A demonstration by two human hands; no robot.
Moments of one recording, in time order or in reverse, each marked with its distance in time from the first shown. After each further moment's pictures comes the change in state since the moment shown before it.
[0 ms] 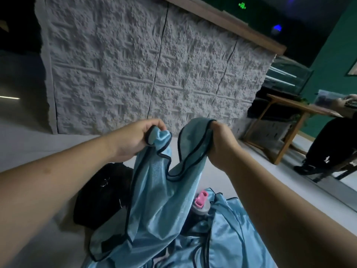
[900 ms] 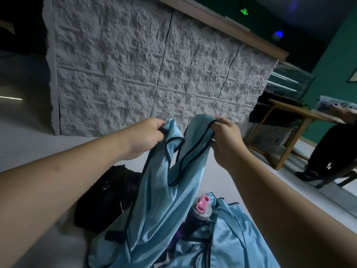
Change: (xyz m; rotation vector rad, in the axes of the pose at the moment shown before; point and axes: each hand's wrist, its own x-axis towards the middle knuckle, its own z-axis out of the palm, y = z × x) left_hand 0.015 0.015 0.007 0.090 0.135 -0.080; right_hand 0.006 -0.010 0.000 -0.081 0.033 -0.202
